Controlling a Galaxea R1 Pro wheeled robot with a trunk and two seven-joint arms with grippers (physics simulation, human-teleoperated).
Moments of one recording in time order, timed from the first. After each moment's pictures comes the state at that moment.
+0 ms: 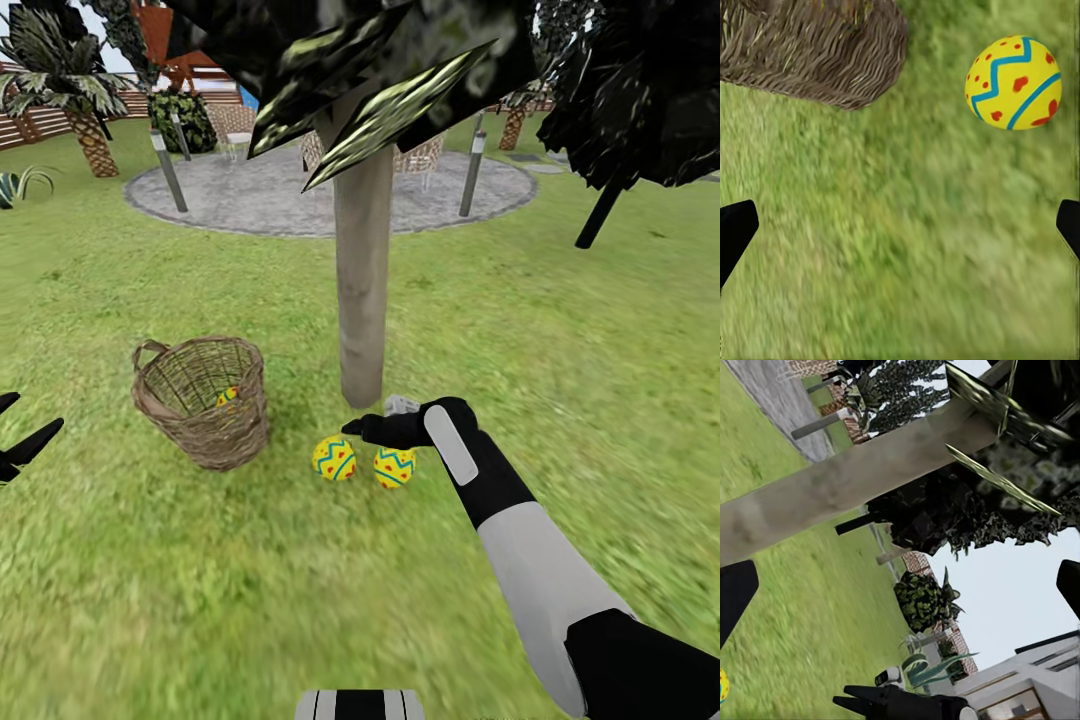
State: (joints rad) left arm -0.37 0.55 0.58 -1.32 1.41 0.99 -0.67; right arm -0.96 0.15 0.21 -0.95 -0.68 0.98 -0.09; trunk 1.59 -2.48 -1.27
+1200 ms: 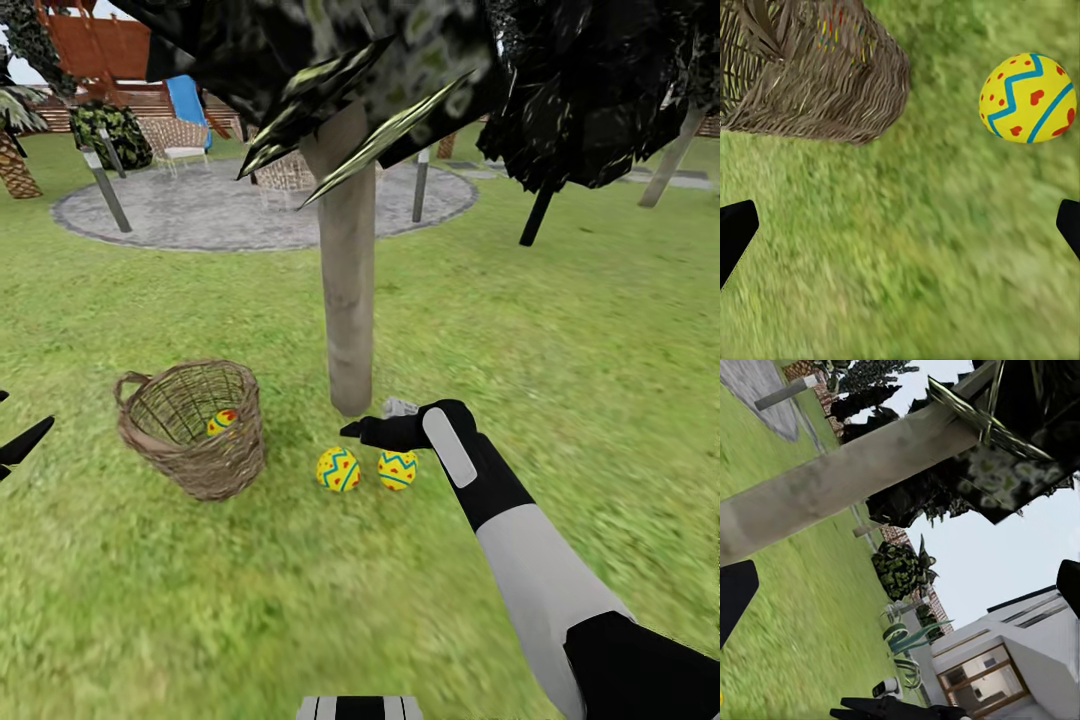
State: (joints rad) left arm -0.37 0.55 0.61 -1.33 1.41 0.99 -0.67; right arm -0.96 0.15 0.22 -0.95 -0.68 0.98 -0.09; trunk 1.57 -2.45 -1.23
